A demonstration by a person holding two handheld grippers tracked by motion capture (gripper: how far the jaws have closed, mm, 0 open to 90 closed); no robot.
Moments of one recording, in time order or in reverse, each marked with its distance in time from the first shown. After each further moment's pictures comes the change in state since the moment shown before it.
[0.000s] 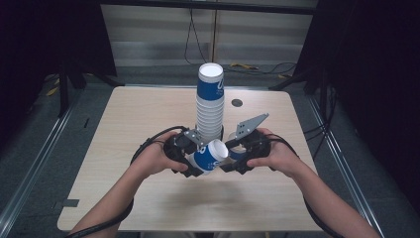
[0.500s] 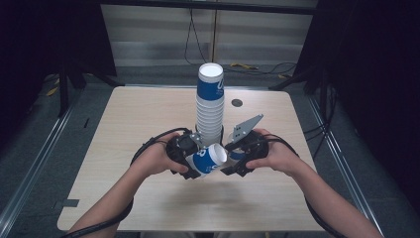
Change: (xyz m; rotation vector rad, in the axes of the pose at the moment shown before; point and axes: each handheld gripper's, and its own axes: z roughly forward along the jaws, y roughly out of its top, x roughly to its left) left arm -0.004 0.005 0.004 0.098 0.013 0.017; right arm 0.003 0.003 0.004 0.091 0.005 -0.029
